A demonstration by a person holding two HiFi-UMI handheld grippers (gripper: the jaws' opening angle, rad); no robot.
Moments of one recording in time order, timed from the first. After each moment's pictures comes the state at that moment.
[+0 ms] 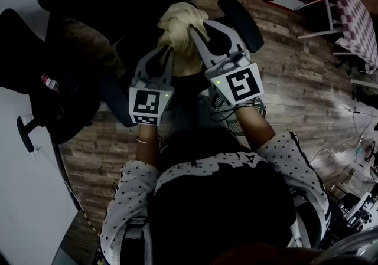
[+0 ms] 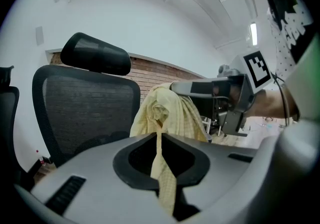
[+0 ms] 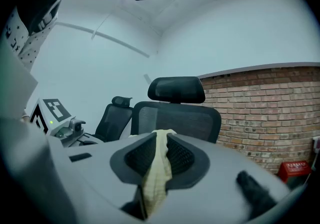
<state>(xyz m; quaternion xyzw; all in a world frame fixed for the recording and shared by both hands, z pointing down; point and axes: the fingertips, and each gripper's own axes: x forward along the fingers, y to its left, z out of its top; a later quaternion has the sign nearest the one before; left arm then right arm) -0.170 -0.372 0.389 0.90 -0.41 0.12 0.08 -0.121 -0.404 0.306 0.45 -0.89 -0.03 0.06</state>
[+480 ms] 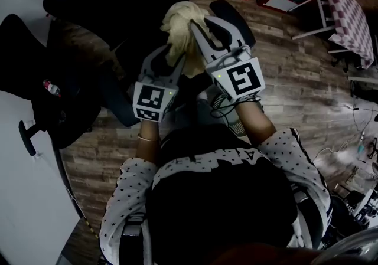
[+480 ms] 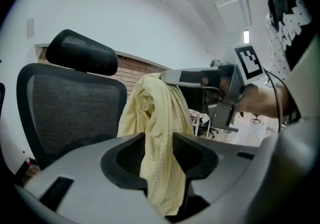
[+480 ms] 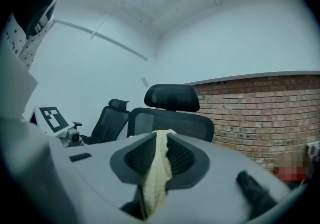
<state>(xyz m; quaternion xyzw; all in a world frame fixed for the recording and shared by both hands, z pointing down) -0.140 -0.352 0.373 0.92 -0.36 0.11 0.08 -0.105 -0.394 0.271 0.48 -0.88 -0.05 0.07</state>
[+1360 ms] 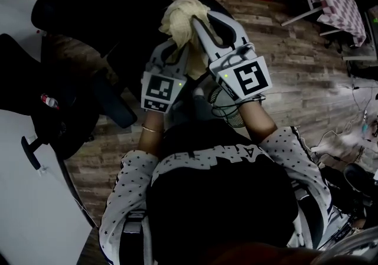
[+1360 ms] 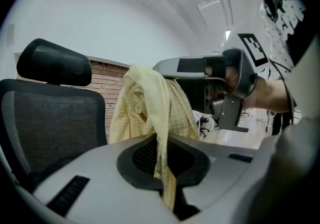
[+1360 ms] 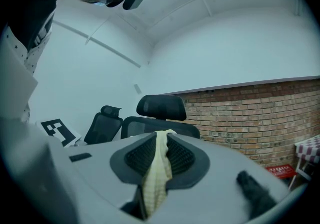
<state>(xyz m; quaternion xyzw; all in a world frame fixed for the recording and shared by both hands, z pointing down) -0.070 -0.340 0.342 0.95 -0.29 0.11 0.02 -0.056 -0.360 0.238 0.51 -0.85 -0.06 0.03</state>
